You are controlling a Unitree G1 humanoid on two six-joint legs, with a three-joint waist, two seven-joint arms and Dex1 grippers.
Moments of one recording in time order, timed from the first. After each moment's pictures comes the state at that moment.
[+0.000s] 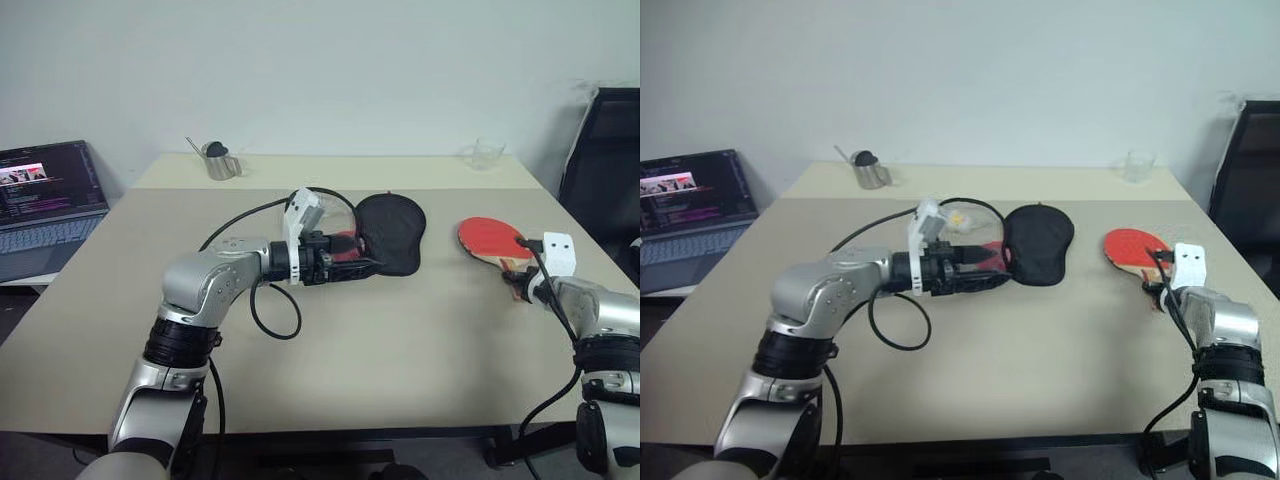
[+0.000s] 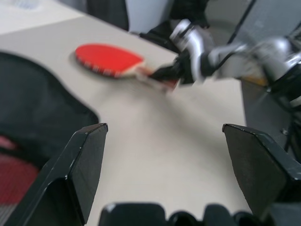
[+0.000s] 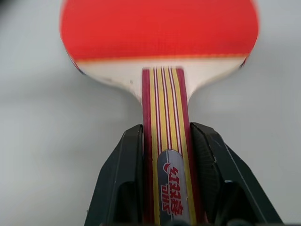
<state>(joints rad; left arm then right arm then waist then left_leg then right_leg) -0.81 0.48 -0.08 -0.03 -0.60 0.95 -0.86 -0.72 -0.58 -0.30 0.40 0.30 0.86 0.22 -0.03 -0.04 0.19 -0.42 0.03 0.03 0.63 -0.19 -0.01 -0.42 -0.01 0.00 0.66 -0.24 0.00</state>
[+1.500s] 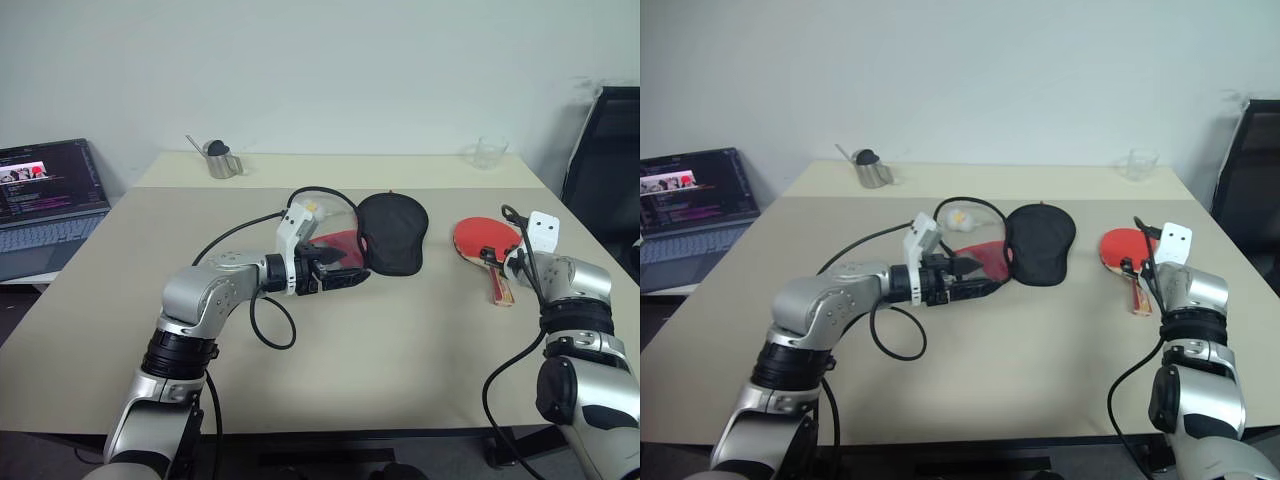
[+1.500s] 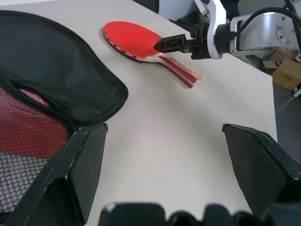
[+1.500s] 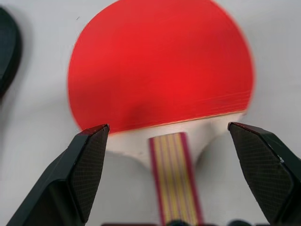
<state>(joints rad) -0.75 0.47 -0.07 -0.05 -0.58 0.97 -0.77 -0.93 -0.46 -0.38 0.68 0.26 0.83 -0.02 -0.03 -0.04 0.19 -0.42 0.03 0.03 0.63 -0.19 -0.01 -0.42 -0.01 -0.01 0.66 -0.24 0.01</state>
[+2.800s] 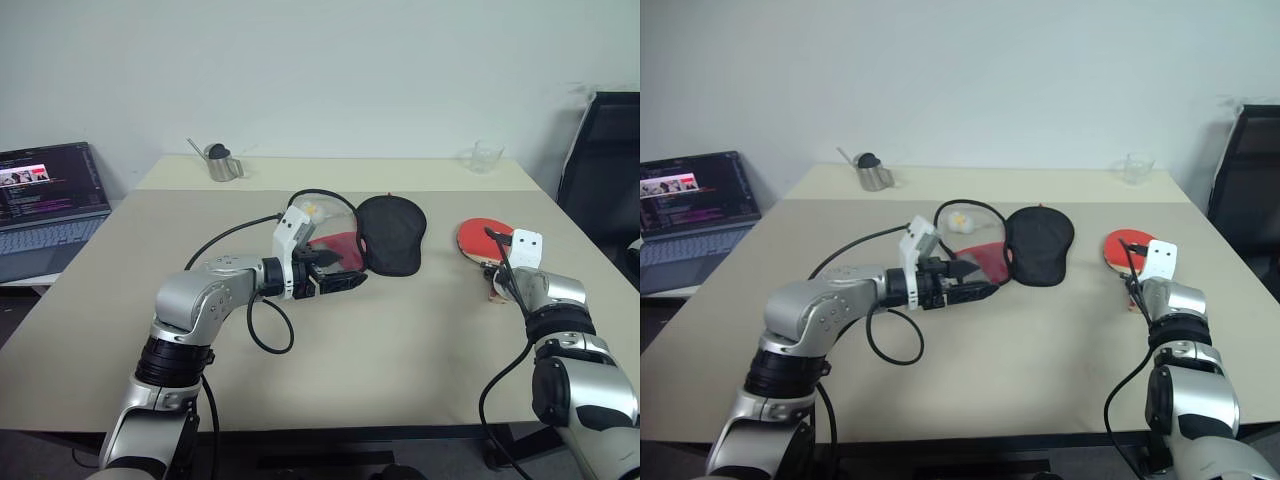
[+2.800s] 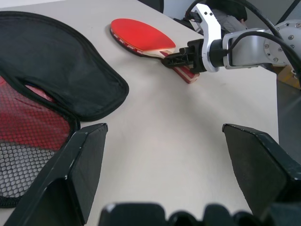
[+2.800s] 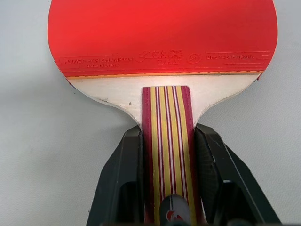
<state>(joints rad) -0.72 0.48 -0.06 -0.11 -0.59 1.00 -0.73 -0.94 -0.43 -0.32 0.86 0.21 0.69 -0.03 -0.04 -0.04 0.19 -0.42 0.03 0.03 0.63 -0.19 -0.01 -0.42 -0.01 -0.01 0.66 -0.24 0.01</state>
